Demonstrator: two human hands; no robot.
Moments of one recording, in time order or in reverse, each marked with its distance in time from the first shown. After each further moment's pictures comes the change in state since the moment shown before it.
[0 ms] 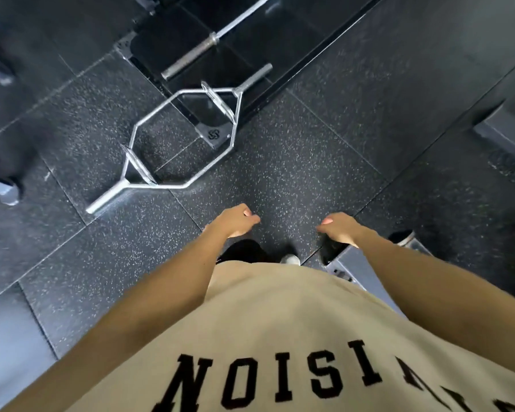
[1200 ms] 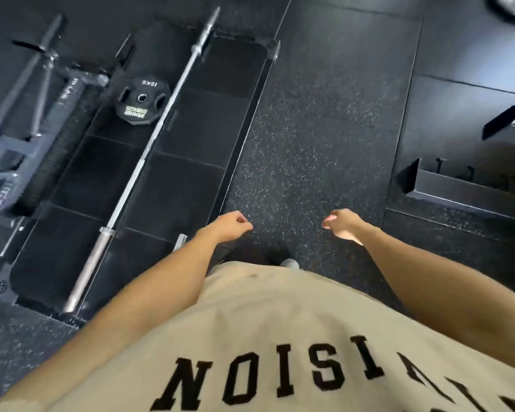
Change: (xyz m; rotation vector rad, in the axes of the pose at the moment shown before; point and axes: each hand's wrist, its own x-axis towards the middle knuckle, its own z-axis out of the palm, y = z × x) left_hand 0.546 0.625 -0.405 0.405 -0.180 0.301; right_hand 0.427 0.030 -0.674 0.422 0.235 0.331
